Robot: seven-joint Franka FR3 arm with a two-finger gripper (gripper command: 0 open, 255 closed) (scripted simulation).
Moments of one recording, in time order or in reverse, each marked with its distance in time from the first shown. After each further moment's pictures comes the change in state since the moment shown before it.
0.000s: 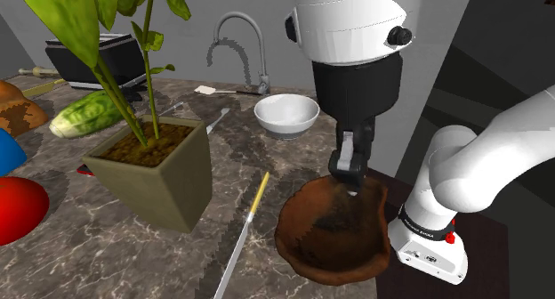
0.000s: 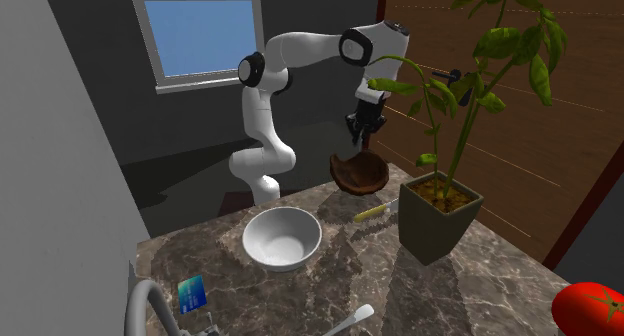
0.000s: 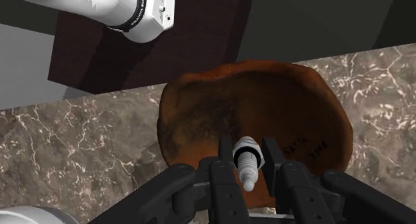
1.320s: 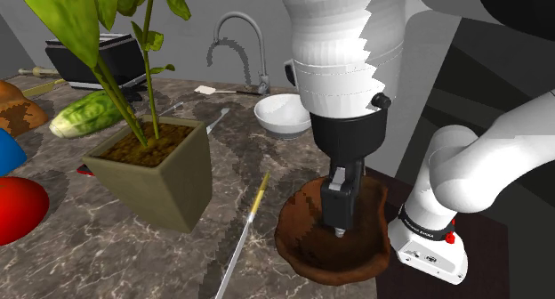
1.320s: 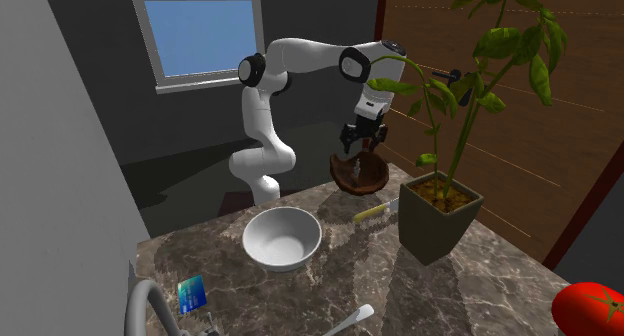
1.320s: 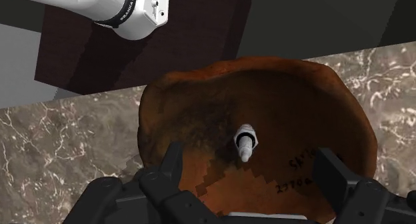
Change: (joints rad) arm 0.015 -0.042 0.015 -0.142 0.023 0.104 -0.018
